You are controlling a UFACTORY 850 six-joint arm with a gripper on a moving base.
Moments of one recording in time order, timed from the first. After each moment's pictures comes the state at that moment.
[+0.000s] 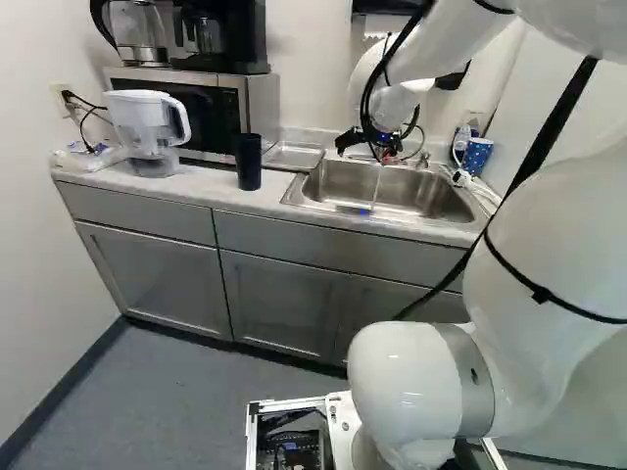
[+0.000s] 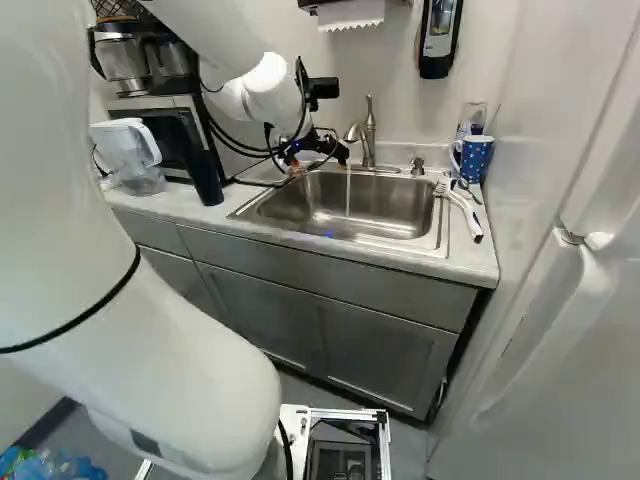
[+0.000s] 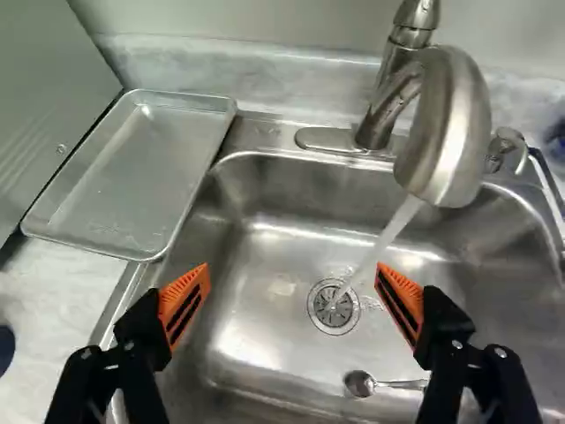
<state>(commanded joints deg) -8.5 5.5 -51.7 0.0 -9.2 0.0</state>
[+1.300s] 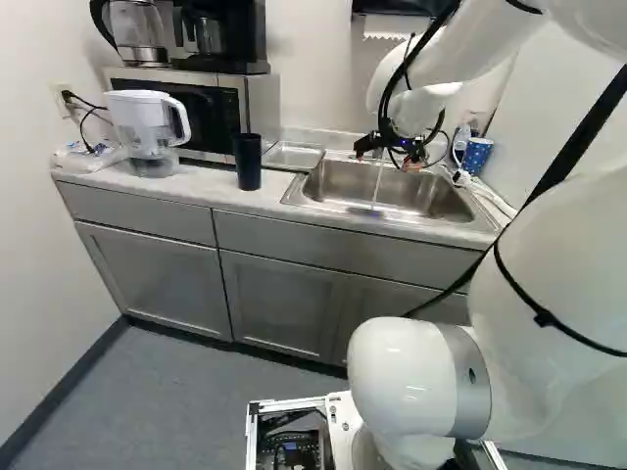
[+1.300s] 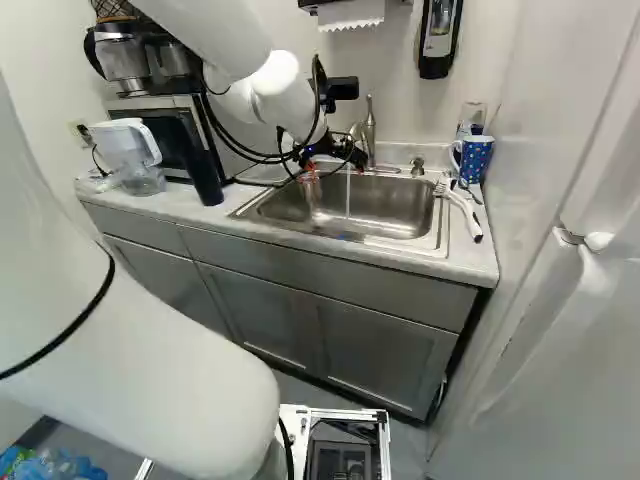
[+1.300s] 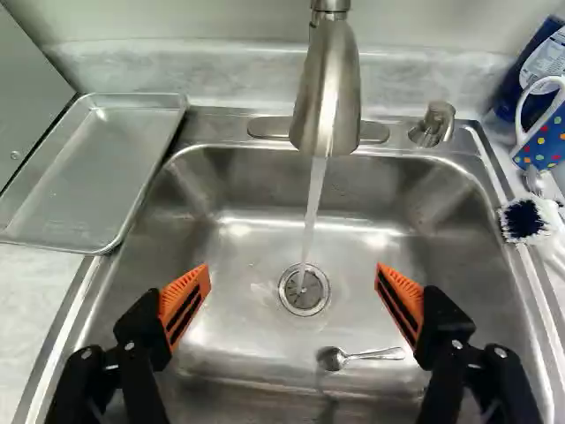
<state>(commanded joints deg) -13.4 9.6 -47.9 0.0 -9.2 0.0</state>
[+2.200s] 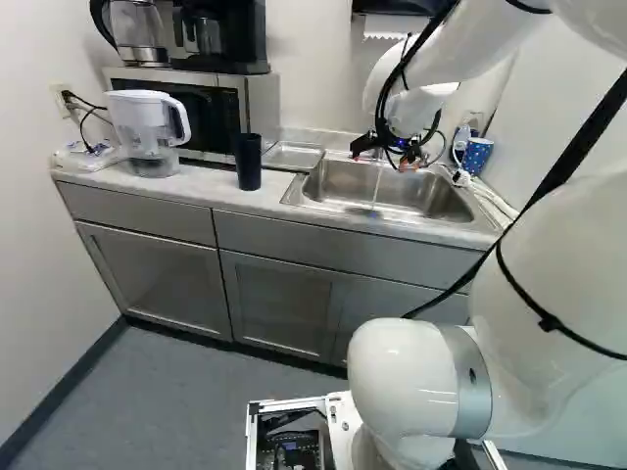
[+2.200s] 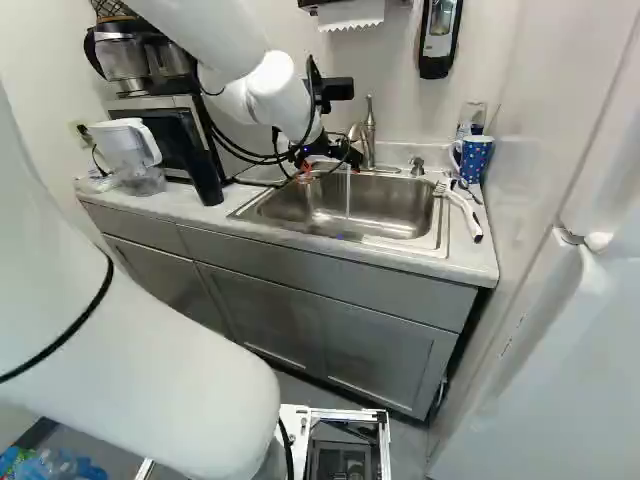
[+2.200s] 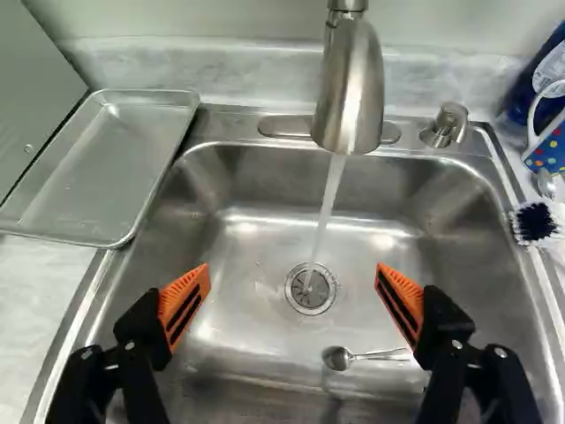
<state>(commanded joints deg) -11.6 10.2 -47.3 0.0 -9.2 0.0</state>
